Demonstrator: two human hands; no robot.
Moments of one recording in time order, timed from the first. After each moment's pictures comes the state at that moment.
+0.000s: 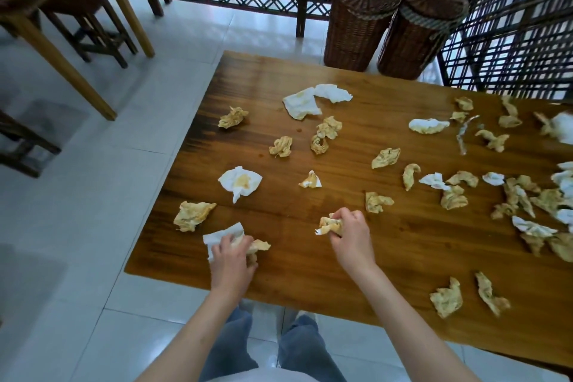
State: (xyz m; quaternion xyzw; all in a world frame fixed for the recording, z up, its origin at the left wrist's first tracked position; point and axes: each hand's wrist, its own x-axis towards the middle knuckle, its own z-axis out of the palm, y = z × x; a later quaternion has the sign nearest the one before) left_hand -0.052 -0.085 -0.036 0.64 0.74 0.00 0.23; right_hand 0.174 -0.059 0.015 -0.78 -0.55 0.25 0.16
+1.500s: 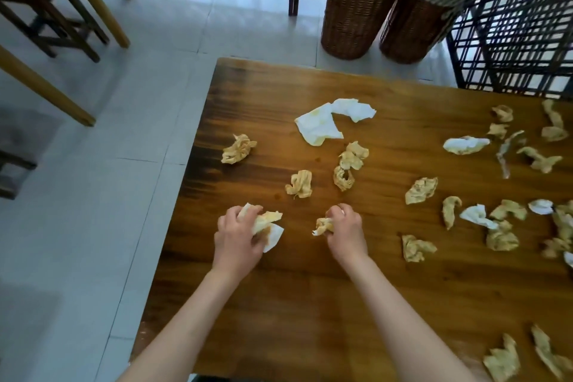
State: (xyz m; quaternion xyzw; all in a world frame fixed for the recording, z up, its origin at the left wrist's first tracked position) left_hand -0.085 0.091 -0.019 0.68 0.68 0.09 0.25; right_hand 0.127 0.087 -0.026 -0.78 -0.57 0.25 0.03
